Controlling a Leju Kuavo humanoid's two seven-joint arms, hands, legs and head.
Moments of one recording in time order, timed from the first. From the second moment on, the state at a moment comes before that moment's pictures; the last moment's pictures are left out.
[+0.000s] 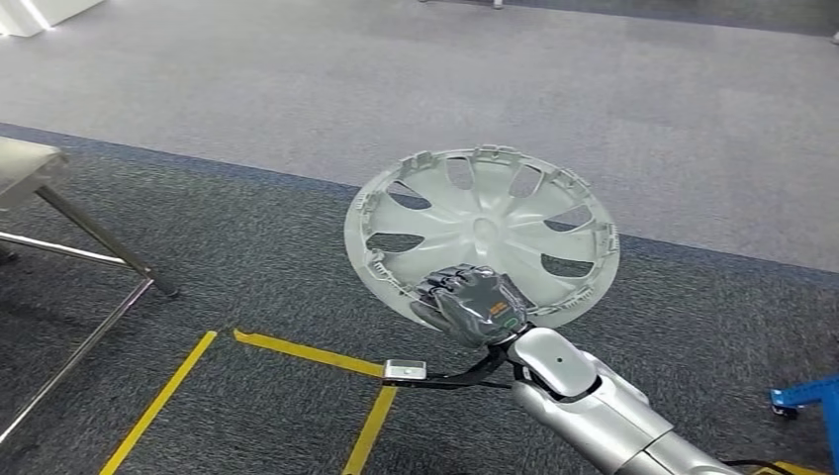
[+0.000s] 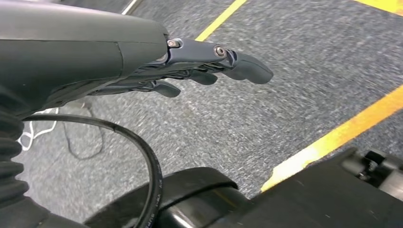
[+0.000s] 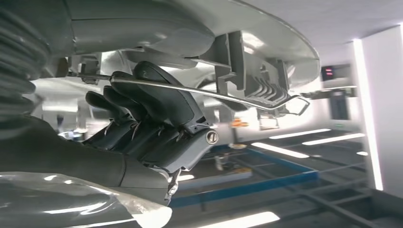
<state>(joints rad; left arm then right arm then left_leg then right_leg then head) -0.11 -0.11 -0.42 -0.18 -0.81 0.16 0.04 -0.40 -0.08 0.65 -1.18 1.19 -0.55 -0.13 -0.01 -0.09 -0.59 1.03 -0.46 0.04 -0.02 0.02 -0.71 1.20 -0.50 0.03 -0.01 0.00</state>
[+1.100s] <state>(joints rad) -0.11 -0.12 -0.43 -0.18 -0.84 0.17 0.03 -0.39 -0.08 0.65 -1.18 1.19 -0.55 -0.13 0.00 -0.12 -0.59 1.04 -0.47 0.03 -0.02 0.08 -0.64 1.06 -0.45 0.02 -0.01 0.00</state>
